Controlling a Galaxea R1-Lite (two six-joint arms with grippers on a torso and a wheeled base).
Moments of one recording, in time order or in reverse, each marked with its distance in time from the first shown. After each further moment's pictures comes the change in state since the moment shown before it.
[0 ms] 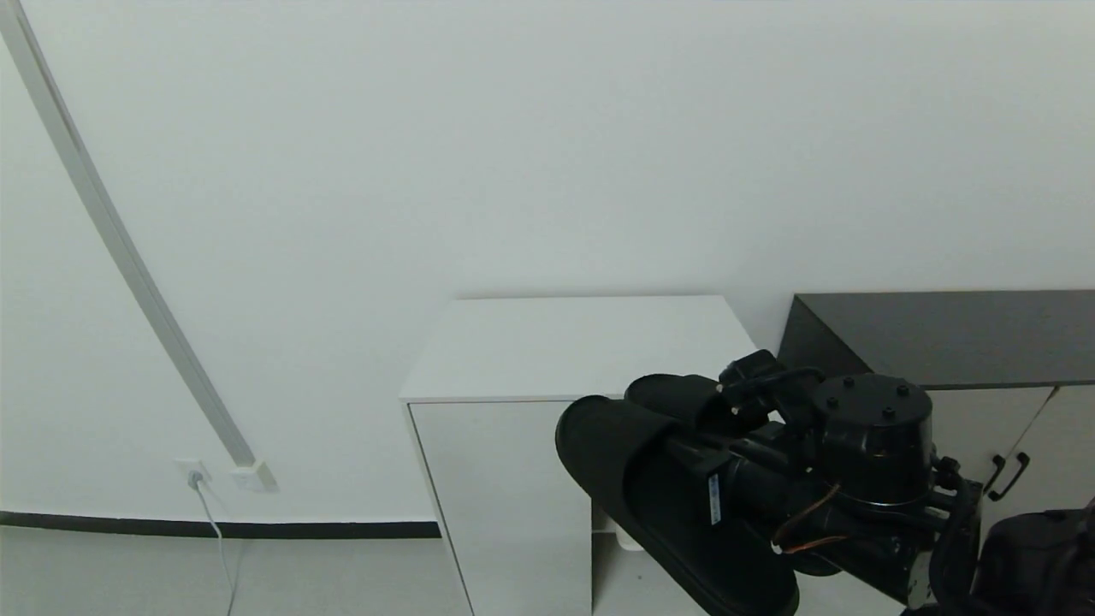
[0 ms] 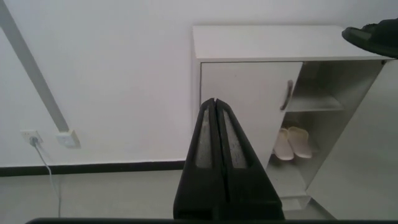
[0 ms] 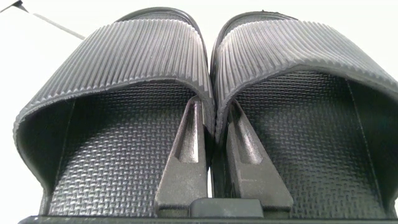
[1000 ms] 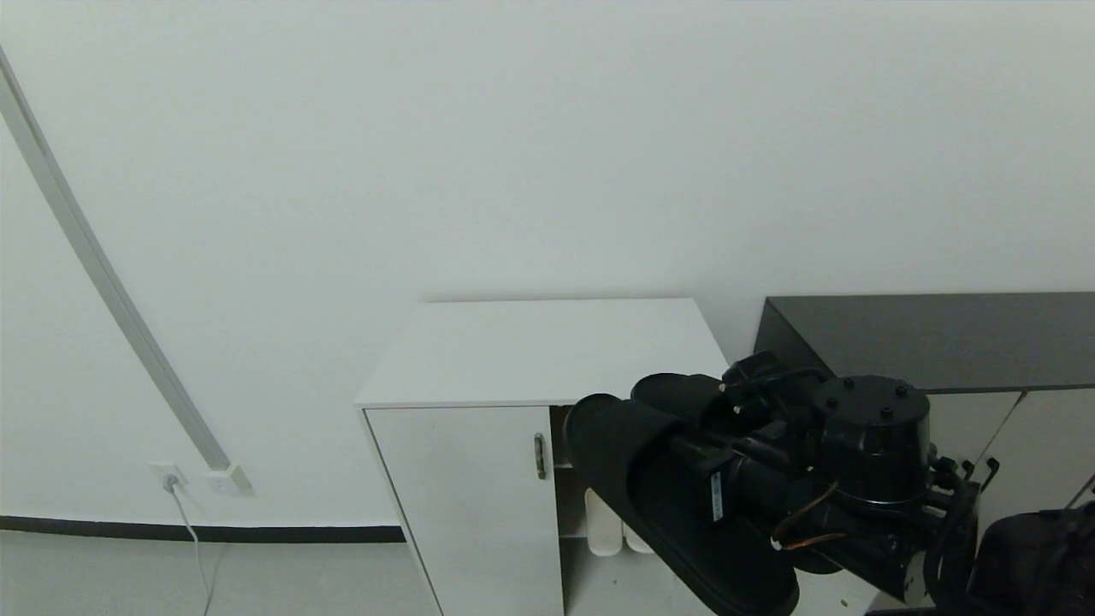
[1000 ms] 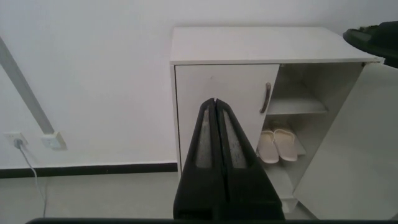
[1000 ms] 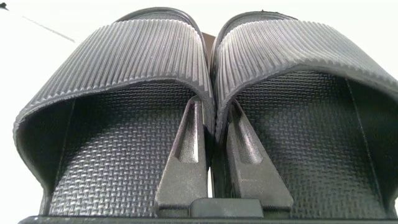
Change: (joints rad) left arm 0.000 0.000 0.000 -0.001 0.000 -0.002; right arm -0.008 0.011 0.008 -0.020 -0.006 -0.002
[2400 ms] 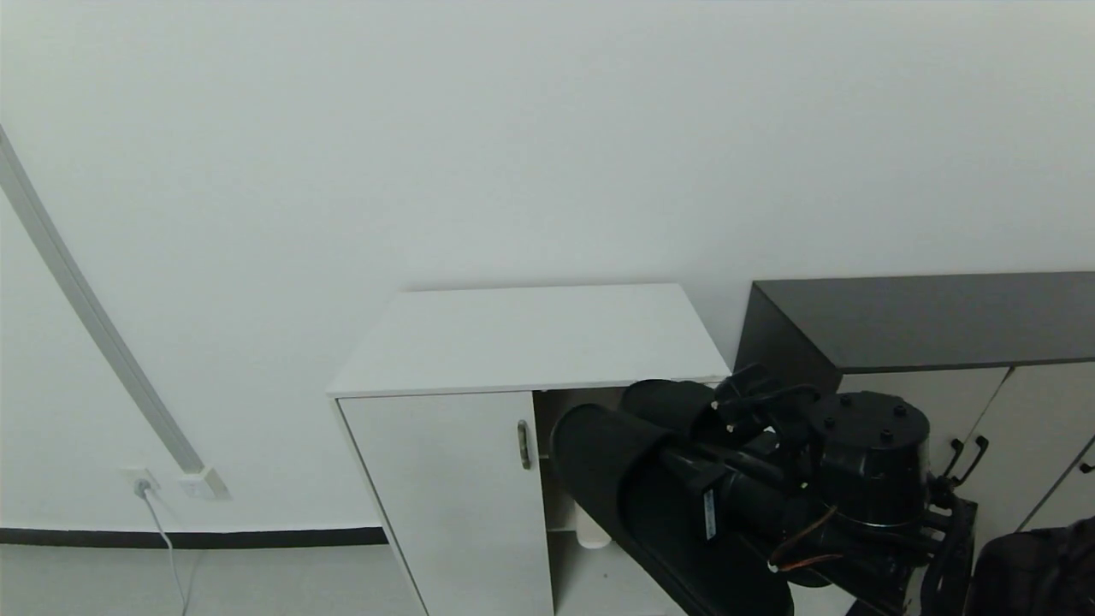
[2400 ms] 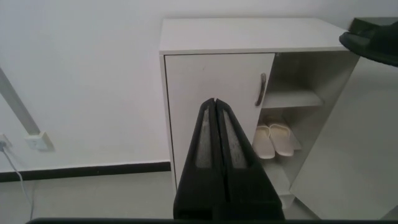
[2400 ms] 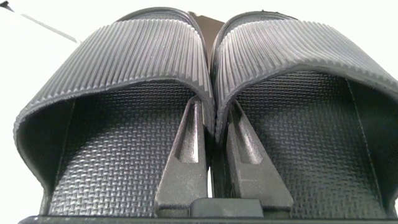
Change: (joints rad) left arm 0.000 0.000 0.001 0.000 0.000 -0.001; right arm 0.026 0.016 0.034 -0.067 0.010 -0.011
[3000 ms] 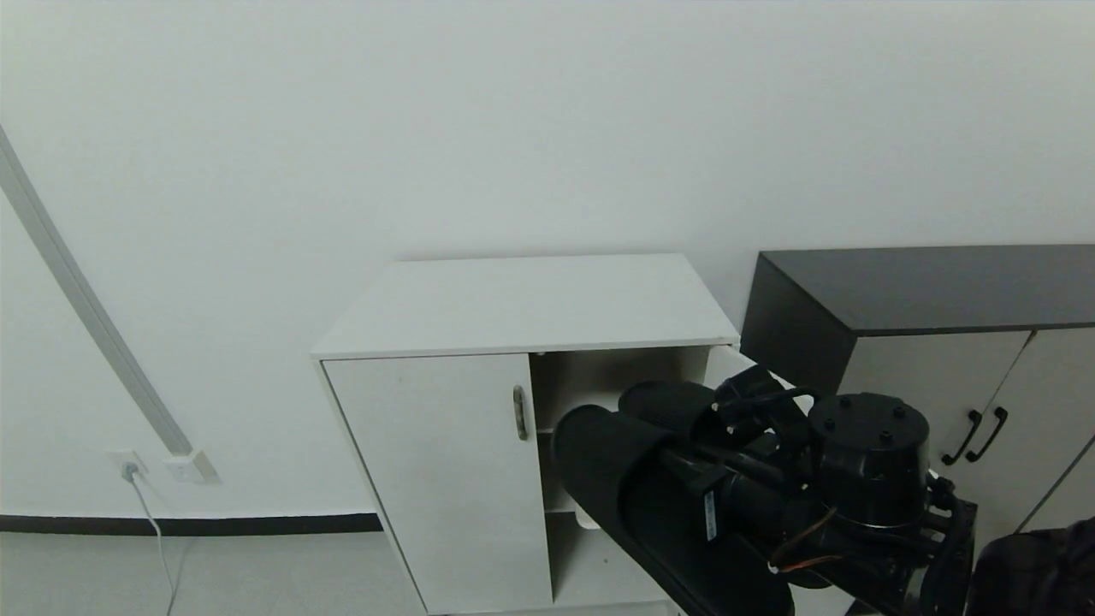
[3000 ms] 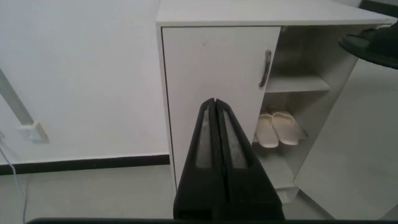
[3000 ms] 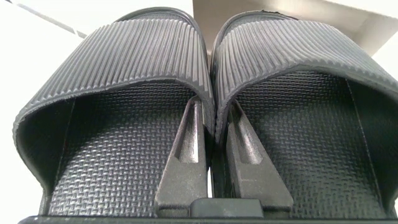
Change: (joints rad) left arm 0.000 0.000 0.000 0.000 0.000 -0.005; right arm 0.005 0.001 0.005 0.000 -0.001 -0.001
